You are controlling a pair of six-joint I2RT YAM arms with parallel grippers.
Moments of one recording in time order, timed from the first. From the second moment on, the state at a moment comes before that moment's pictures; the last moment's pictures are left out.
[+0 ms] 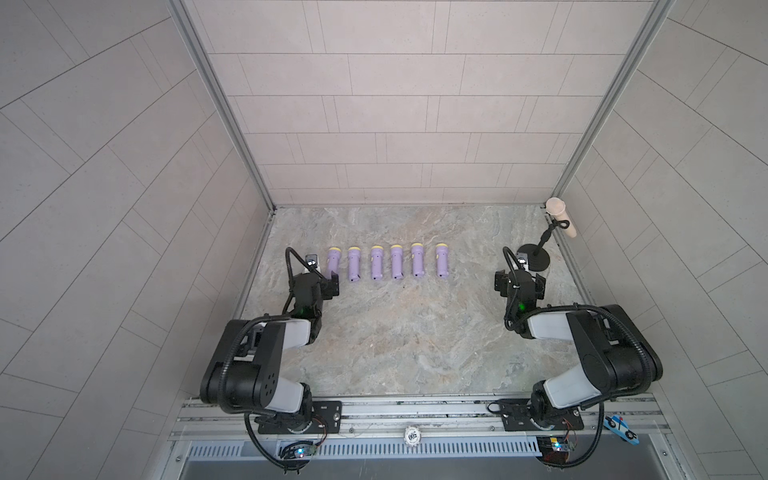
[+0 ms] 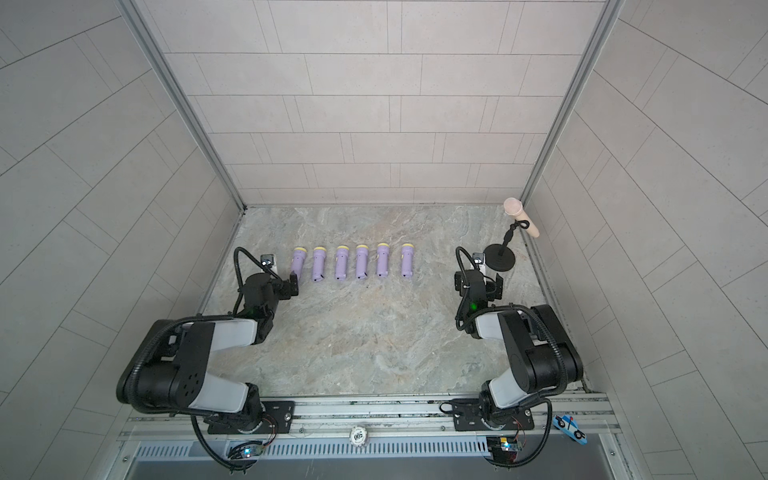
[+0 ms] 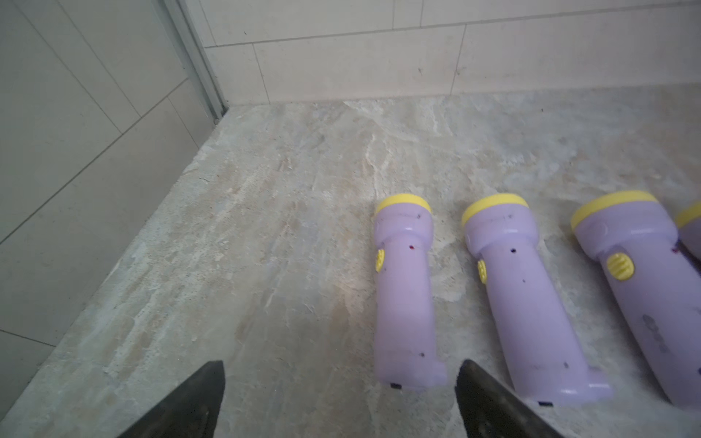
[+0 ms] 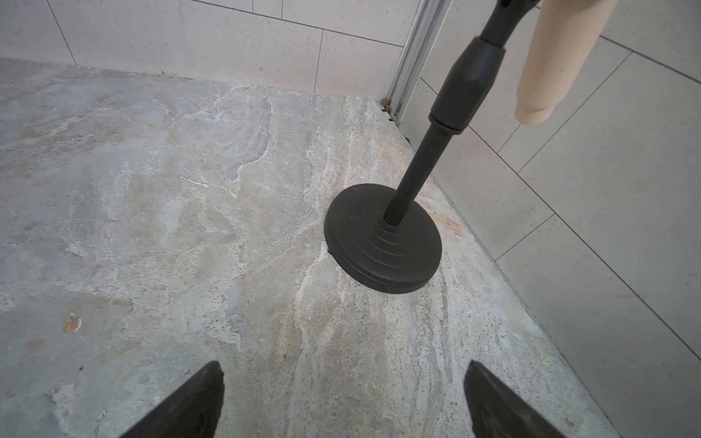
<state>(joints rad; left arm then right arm) -0.08 1.48 0.36 0.69 -0.23 0.02 0.12 1.52 0.40 0.67 0.56 0.01</state>
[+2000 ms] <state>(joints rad) -0.10 1.60 0.37 0.88 -0.51 -0.03 0.12 1.52 0.40 0.67 0.56 0.01</state>
